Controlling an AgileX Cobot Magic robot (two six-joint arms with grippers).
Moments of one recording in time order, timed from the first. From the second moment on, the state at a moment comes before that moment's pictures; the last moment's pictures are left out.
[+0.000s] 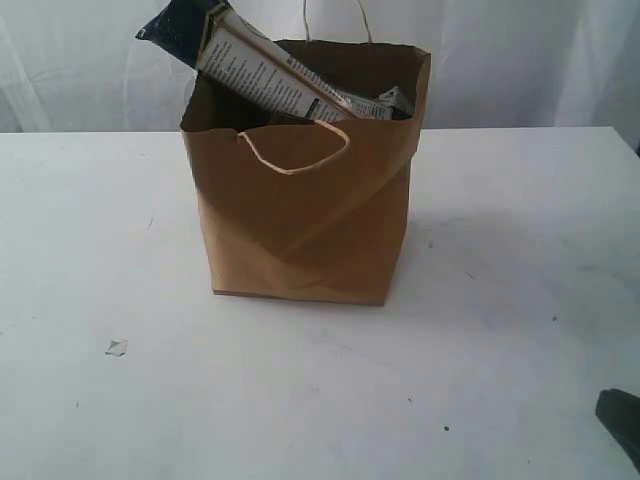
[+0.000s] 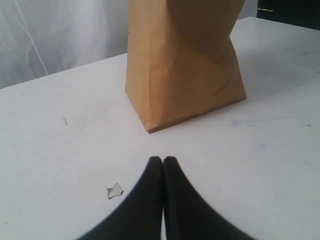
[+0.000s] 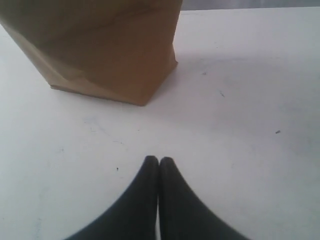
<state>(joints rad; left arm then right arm) -0.55 0.00 0.02 -0.11 0.22 0.18 0.40 0.12 0.00 0.05 0.29 0.16</state>
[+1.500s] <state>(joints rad) -0.55 0.00 0.02 -0.11 0.22 0.18 0.02 0.01 0.00 0.03 0.09 0.12</state>
